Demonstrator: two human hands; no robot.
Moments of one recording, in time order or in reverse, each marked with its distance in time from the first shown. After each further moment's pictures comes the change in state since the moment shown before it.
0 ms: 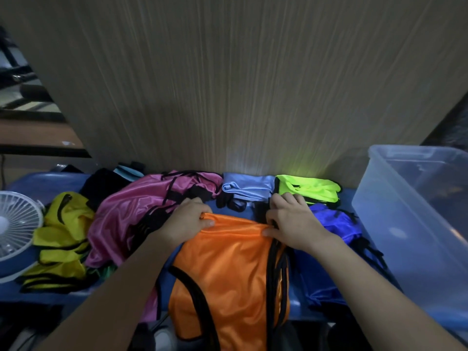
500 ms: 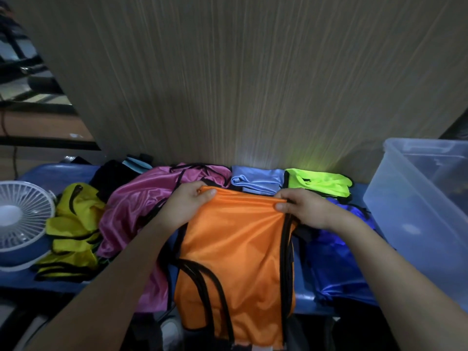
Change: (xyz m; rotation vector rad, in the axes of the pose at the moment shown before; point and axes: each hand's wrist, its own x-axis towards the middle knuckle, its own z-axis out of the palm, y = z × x) left_hand -0.015 0.003 -0.030 -0.547 0.172 -0.061; right_hand 0.014 0.022 -0.013 0.843 -0.200 0.115
